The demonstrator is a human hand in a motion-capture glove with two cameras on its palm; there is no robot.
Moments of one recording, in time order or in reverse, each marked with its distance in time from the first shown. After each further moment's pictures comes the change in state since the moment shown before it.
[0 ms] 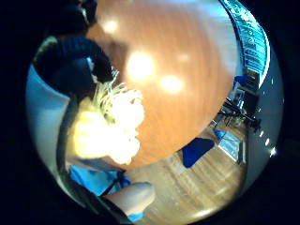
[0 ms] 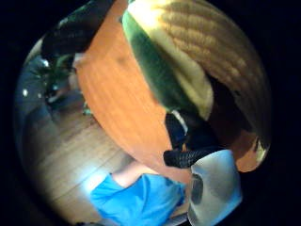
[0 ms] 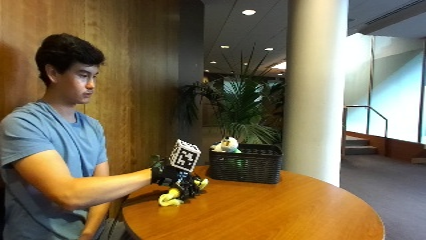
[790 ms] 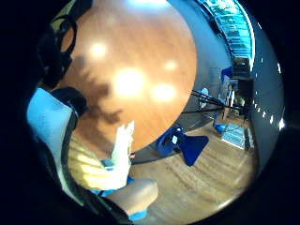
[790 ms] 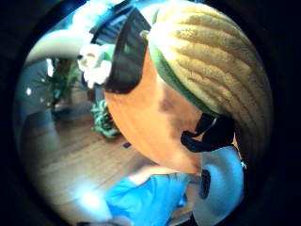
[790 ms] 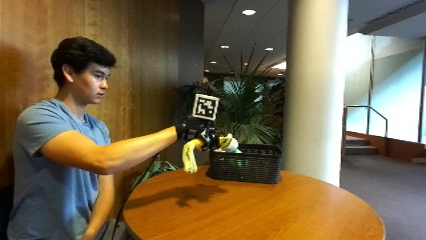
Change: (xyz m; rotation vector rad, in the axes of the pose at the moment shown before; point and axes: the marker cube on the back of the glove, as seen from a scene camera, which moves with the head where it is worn) arm 0.023 -0.011 -0.189 0.209 0.062 0.123
